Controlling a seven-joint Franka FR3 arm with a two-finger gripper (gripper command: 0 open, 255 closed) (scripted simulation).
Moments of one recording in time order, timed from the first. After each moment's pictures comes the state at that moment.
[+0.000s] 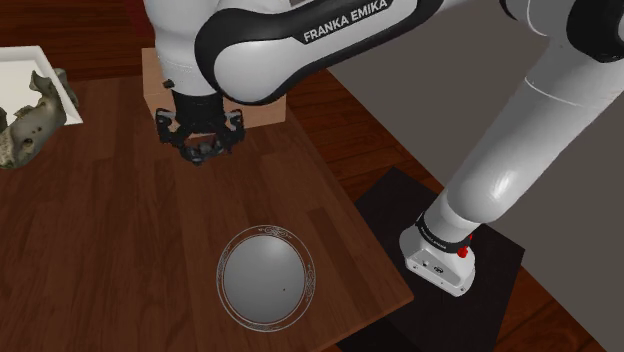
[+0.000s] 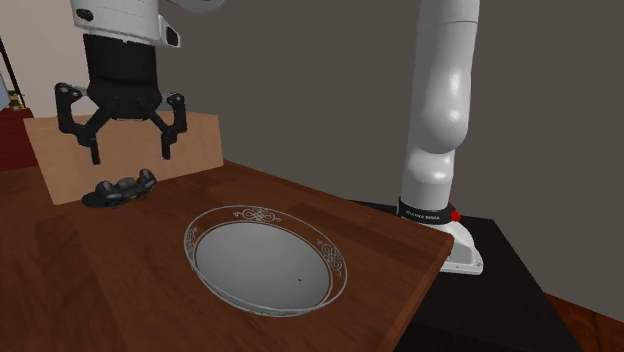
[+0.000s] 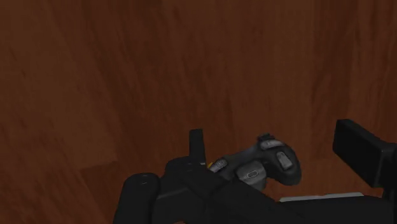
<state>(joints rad) -0.04 0.05 0.78 -1.97 -0.12 2.12 1.33</state>
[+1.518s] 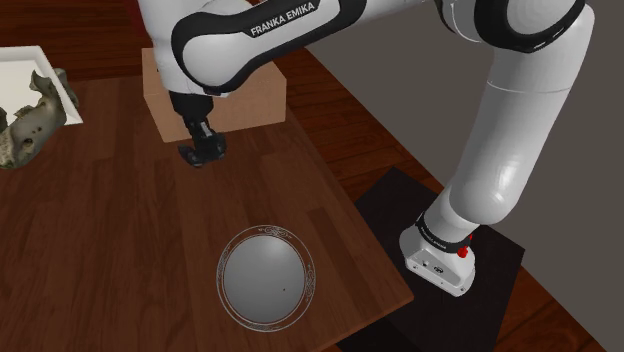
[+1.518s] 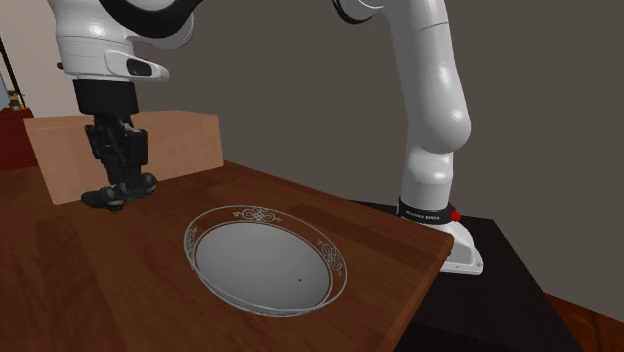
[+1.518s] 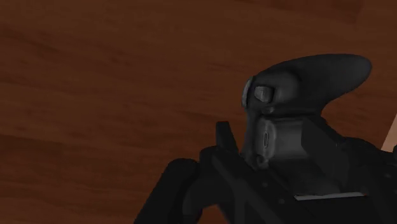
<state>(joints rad) 0.02 0.30 0.64 -1.78 -0.17 2.06 2.44</state>
